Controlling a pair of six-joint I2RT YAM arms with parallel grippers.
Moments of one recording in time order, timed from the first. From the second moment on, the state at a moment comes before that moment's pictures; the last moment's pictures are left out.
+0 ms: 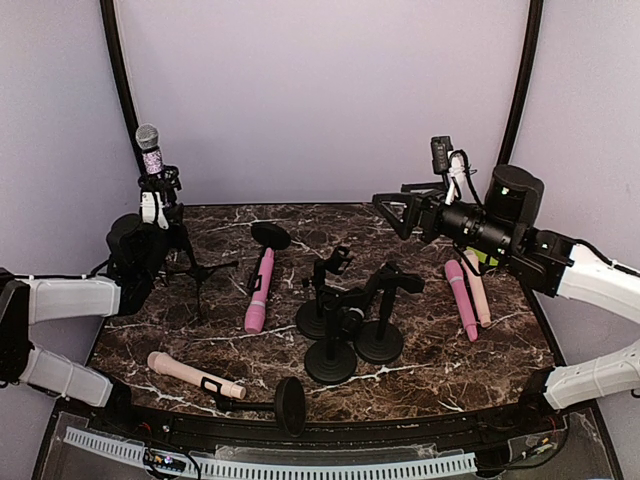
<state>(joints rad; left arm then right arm) -0.28 1.25 0.52 0.78 -0.22 0.02 0.80 1.09 0.94 0.12 -0.09 0.26</state>
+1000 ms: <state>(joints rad) -0.39 1.36 0.60 0.83 -0.22 -0.03 0.80 1.03 0.88 0.10 -0.05 0.28</state>
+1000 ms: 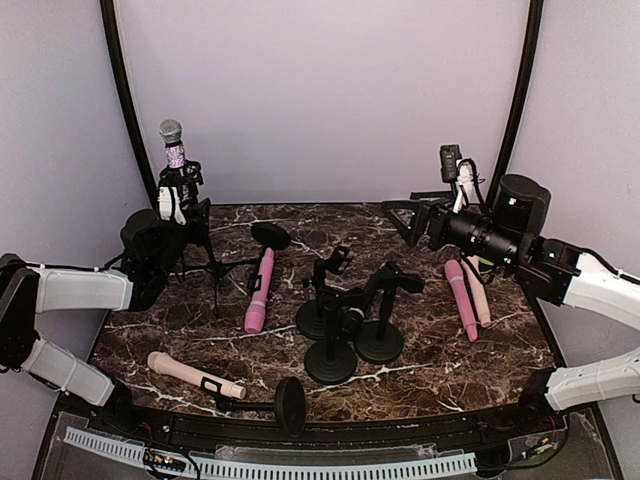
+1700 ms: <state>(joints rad) -0.37 1.00 0.51 0.54 -0.16 -0.08 0.80 0.90 0.87 0.05 0.13 0.27</state>
